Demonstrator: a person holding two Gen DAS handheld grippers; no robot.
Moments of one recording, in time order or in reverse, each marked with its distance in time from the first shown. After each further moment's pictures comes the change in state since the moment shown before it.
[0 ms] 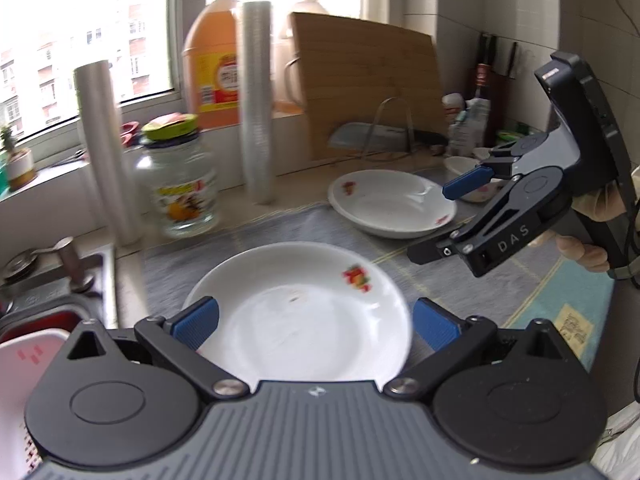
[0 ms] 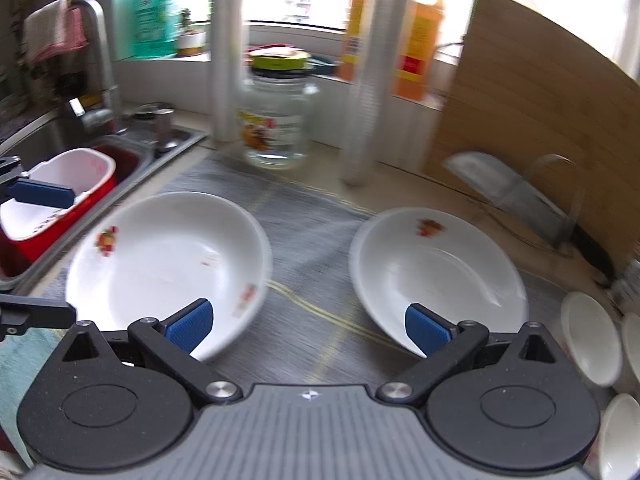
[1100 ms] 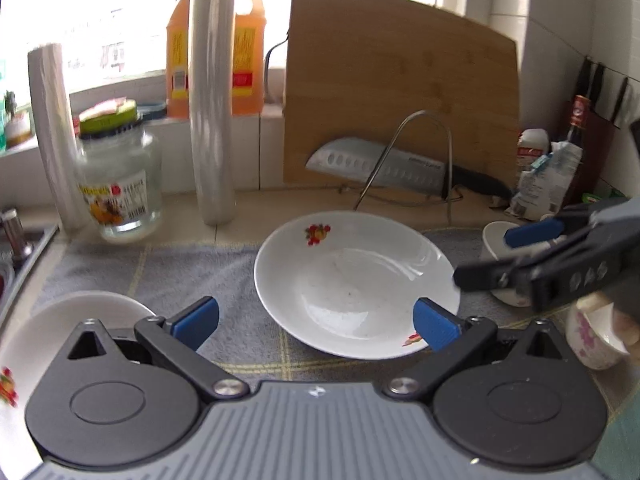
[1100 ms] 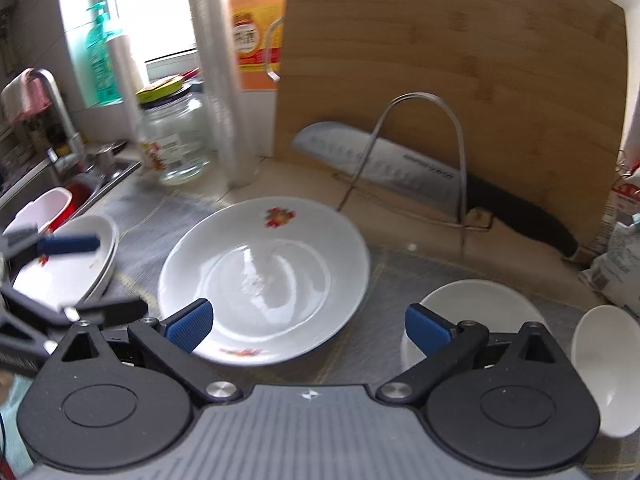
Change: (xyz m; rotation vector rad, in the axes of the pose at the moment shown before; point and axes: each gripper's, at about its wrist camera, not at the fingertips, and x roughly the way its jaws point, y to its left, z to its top) left arm 0.148 -0.117 0.080 -0.293 0.019 0.269; right arm 0.020 -0.204 -0.017 0.099 -0.031 0.163
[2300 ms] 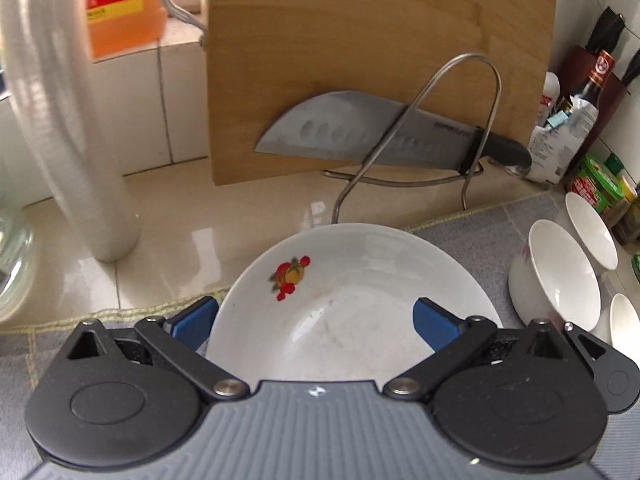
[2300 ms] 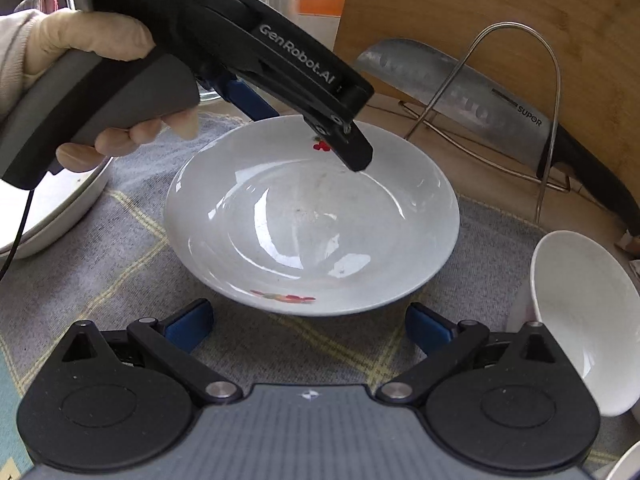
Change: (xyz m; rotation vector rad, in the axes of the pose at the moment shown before) left arm 0.156 0.017 0.080 0.105 0.353 -0.252; right arm 0.064 0.050 -0.050 -0.130 0.072 -0.017
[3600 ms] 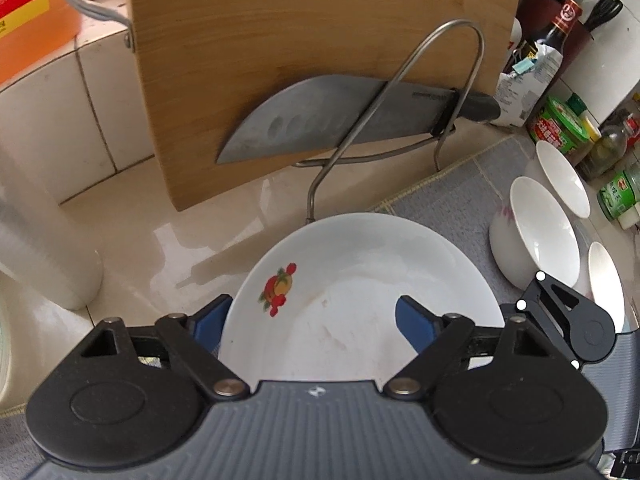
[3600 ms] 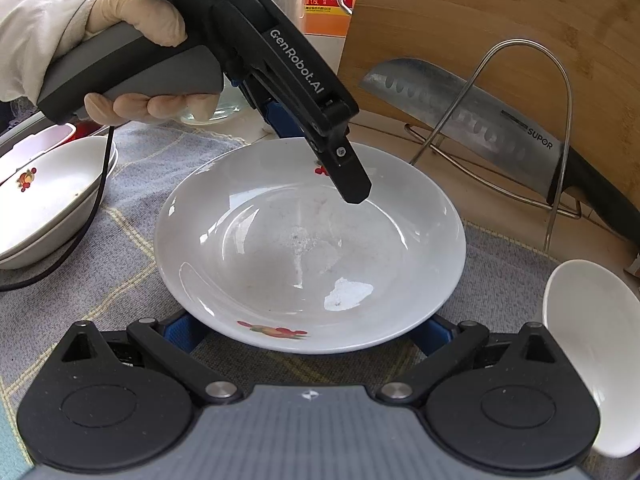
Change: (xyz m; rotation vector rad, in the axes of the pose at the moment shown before) left arm 0.019 0.009 0.034 0.150 0.190 -0.146; right arm 0.014 -0.008 0.006 -0.029 -0.071 0.025
